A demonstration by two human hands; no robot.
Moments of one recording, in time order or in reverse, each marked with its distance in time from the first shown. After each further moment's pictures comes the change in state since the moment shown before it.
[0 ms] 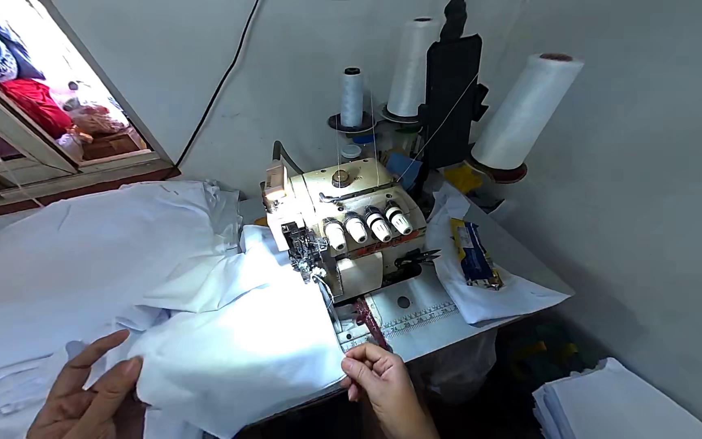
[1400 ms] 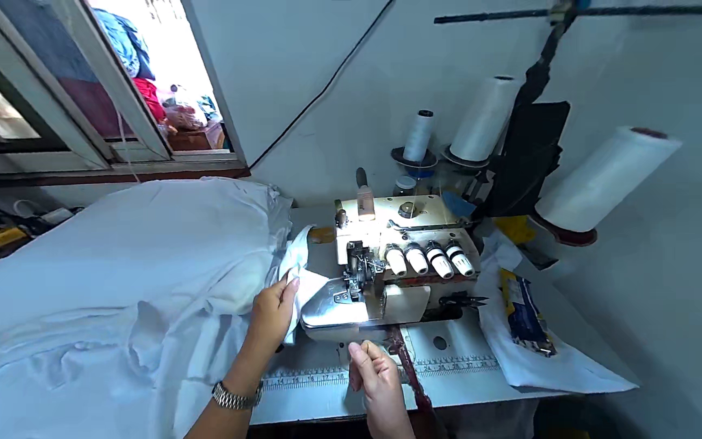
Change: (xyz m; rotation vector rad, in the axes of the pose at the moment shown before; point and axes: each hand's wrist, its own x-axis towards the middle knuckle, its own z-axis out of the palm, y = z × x) left_hand 0.062 -0.058 0.081 0.742 -0.180 0.012; right_hand 0.043 0.023 0.049 0.055 -0.066 -0.123
